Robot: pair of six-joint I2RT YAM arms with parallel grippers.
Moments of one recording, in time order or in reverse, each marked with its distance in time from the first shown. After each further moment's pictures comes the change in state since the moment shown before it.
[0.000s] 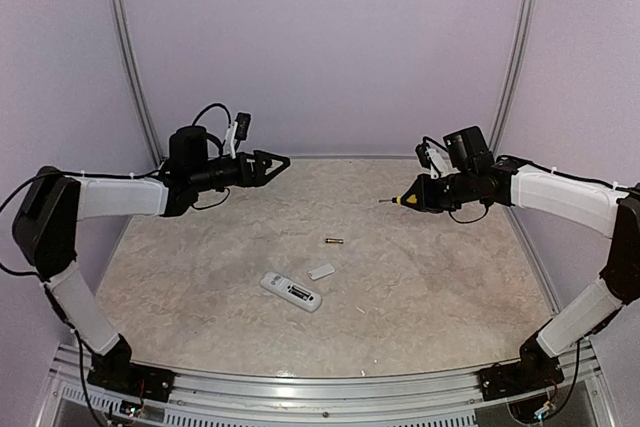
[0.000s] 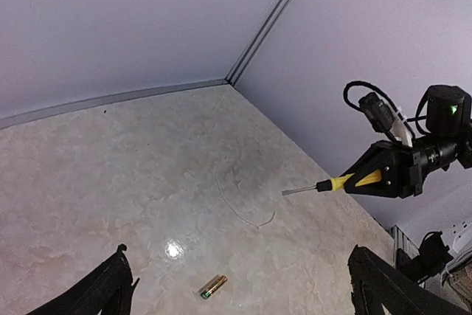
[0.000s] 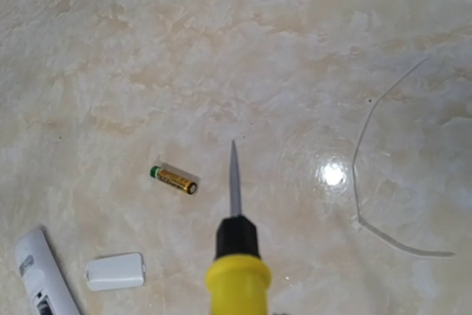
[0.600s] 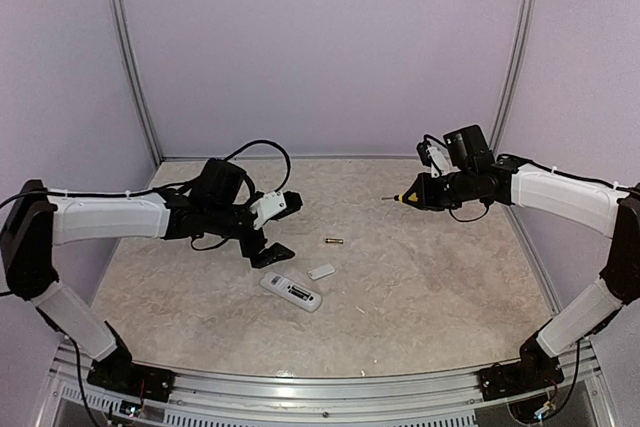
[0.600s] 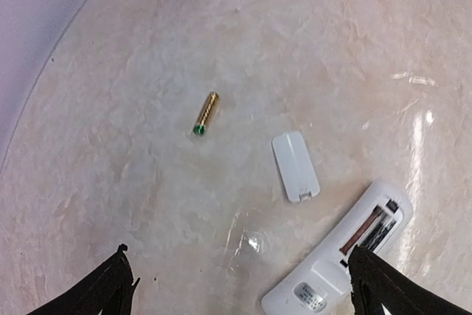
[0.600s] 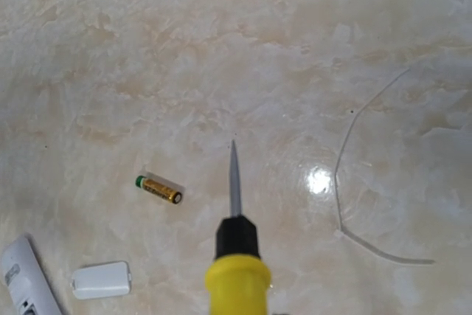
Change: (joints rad) left arm -0.241 -0.115 -0.092 -0.511 -0.280 0.874; right arm 0.000 0.000 0.009 -0.004 0.037 -0.015
